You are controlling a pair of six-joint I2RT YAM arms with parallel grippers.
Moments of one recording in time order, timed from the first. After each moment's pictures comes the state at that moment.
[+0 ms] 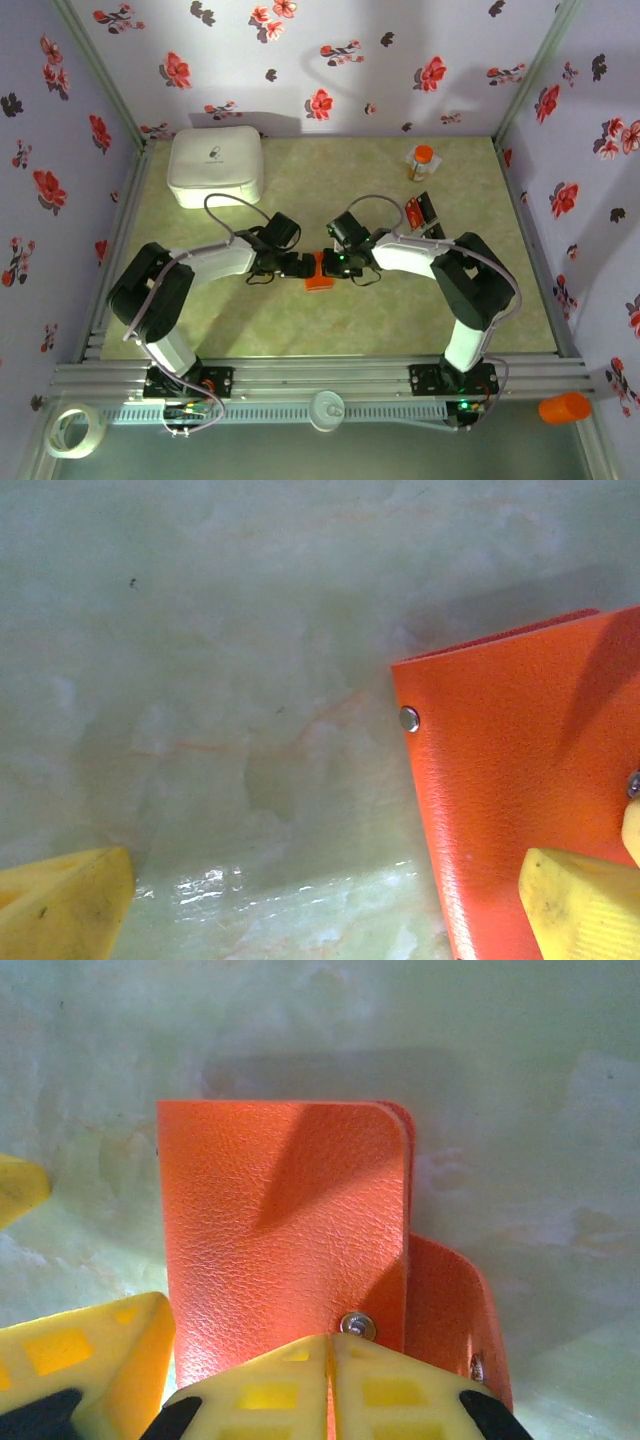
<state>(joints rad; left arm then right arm) -0.71 1.68 0.93 -0.41 0.03 -0.54 0.75 1.77 0.99 -0.32 -0.26 0.70</state>
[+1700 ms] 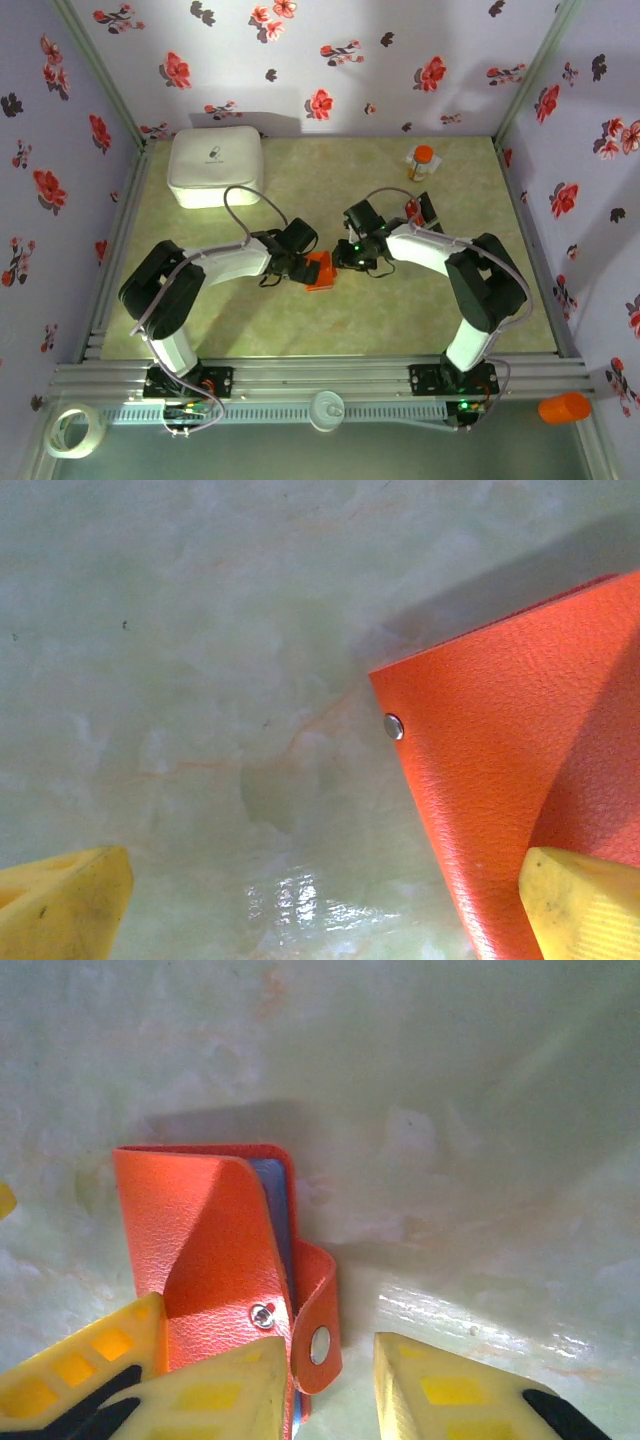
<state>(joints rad) -0.81 1.74 1.01 -0.49 -0.18 -0.45 0.63 1.72 1.02 -0.45 -0.29 0.63</state>
